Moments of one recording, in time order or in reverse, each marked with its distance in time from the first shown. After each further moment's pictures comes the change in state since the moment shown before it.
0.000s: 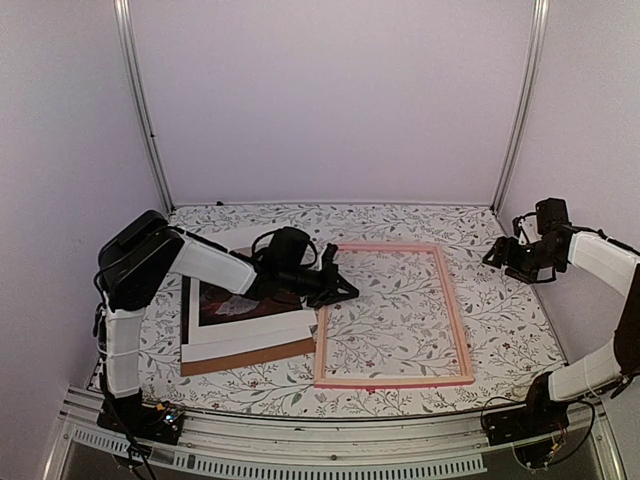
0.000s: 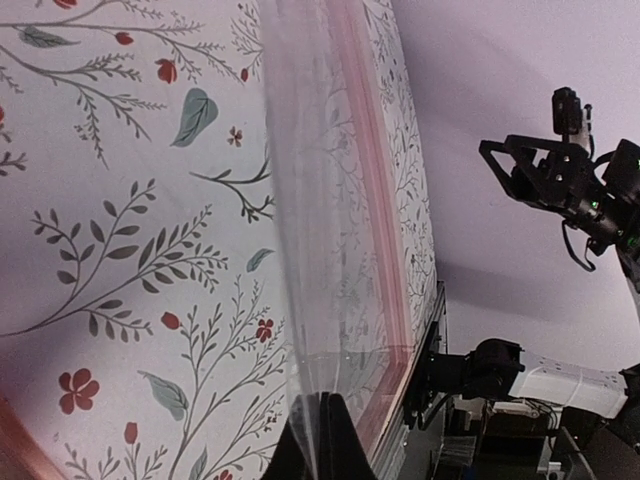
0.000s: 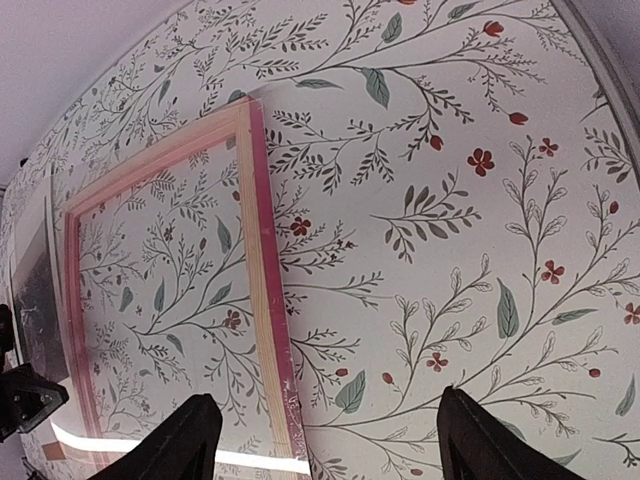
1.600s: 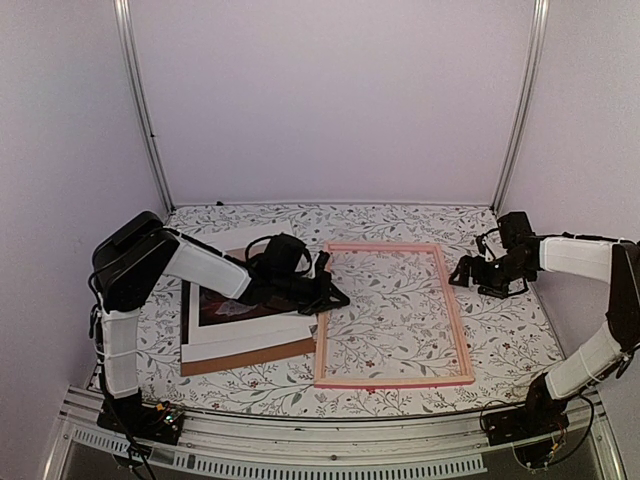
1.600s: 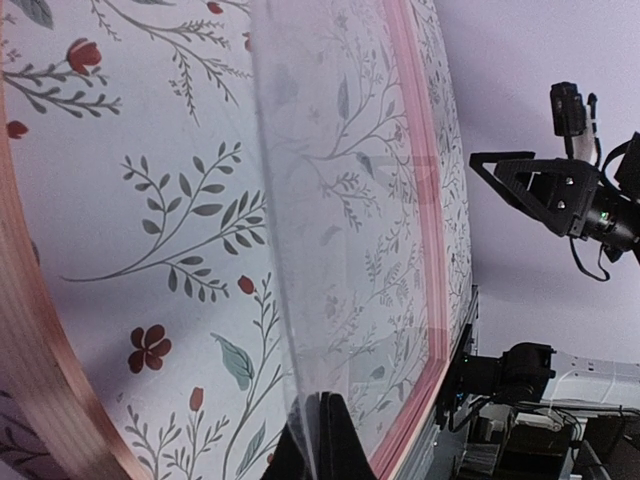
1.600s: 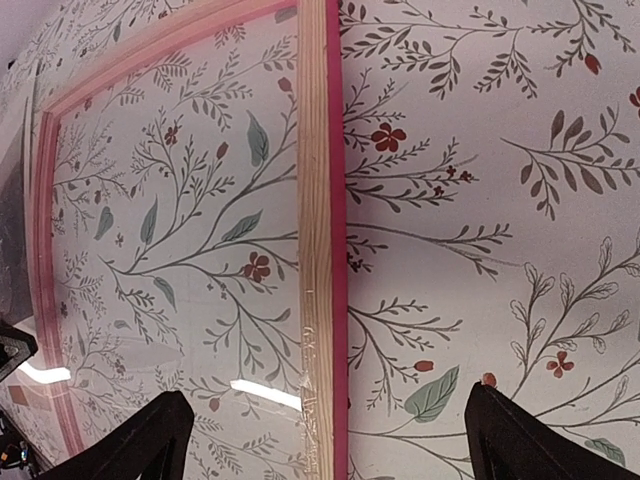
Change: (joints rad) left arm 0.000 -0.038 -0.080 -0.045 -0.071 0.042; right arm 0.209 0.157 -0.053 0.098 0.019 0.008
